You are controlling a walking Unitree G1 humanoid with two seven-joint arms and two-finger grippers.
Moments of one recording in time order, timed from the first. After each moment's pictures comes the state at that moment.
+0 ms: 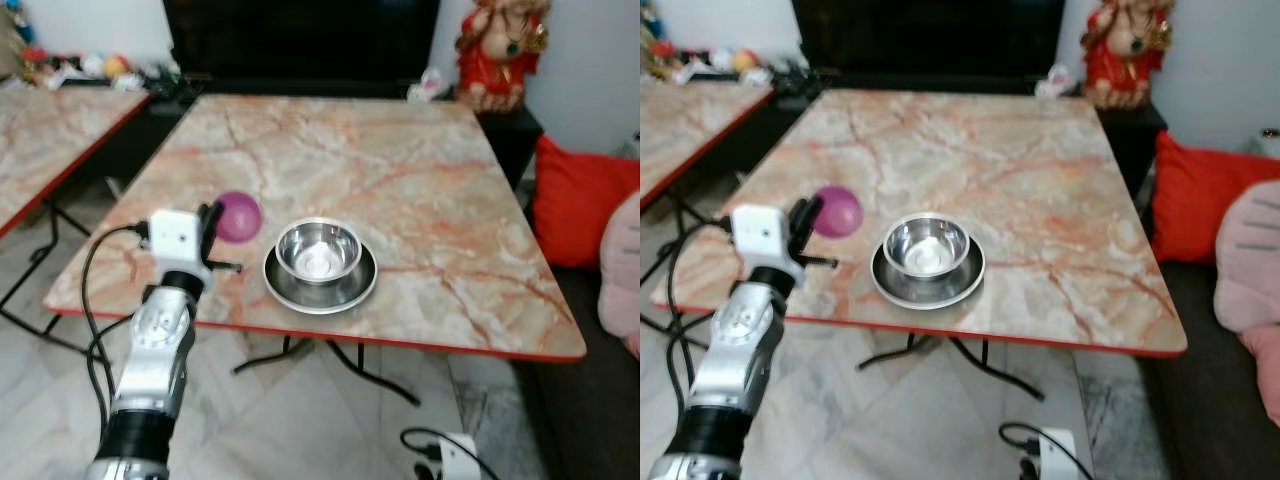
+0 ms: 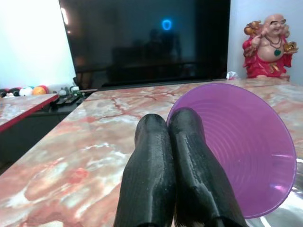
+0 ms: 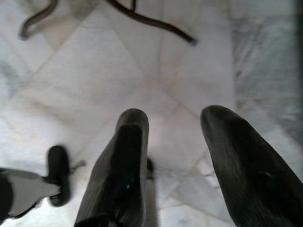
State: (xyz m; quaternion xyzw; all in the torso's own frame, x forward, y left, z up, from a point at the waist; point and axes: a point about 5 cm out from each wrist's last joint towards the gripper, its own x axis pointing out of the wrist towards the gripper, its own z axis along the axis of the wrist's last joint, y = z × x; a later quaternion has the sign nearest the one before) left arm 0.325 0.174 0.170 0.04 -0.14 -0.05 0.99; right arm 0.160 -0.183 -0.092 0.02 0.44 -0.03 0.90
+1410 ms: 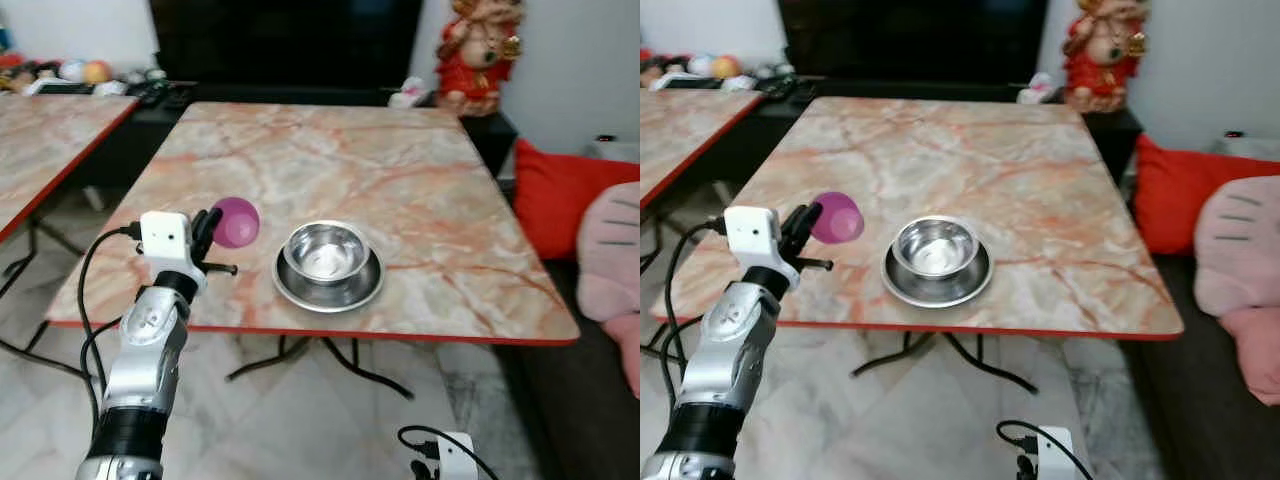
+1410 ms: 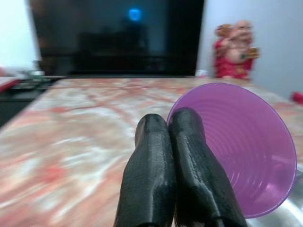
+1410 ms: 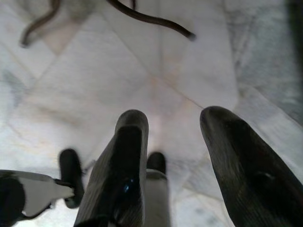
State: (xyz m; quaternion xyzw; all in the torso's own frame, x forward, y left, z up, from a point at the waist) left arm 0.328 0.177 0.169 0.00 -0.11 -0.08 0.99; right arm 0.159 -0.178 -0.093 0.02 0.44 -0.02 0.90
